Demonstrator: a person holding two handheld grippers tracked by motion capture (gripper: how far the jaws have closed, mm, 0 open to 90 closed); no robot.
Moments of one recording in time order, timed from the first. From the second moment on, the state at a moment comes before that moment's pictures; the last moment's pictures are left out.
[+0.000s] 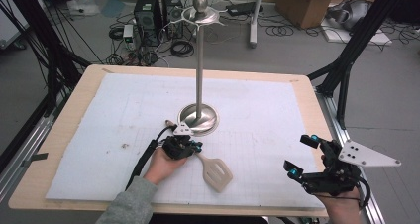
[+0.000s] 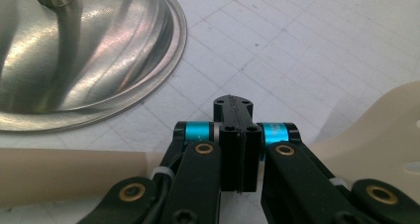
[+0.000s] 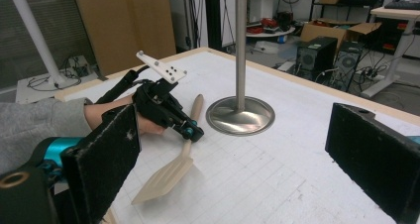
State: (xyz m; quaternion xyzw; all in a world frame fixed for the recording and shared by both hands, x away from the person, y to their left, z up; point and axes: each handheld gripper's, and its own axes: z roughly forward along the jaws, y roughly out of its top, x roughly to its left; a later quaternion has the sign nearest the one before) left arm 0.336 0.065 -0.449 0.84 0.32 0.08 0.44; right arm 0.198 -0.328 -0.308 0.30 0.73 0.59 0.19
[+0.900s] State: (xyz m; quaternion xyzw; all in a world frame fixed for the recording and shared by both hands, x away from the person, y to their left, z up) left arm 0.316 0.095 -0.447 0.84 0.31 0.07 0.43; right arm 0.203 -0.325 -0.312 0.30 0.73 0.59 0.18
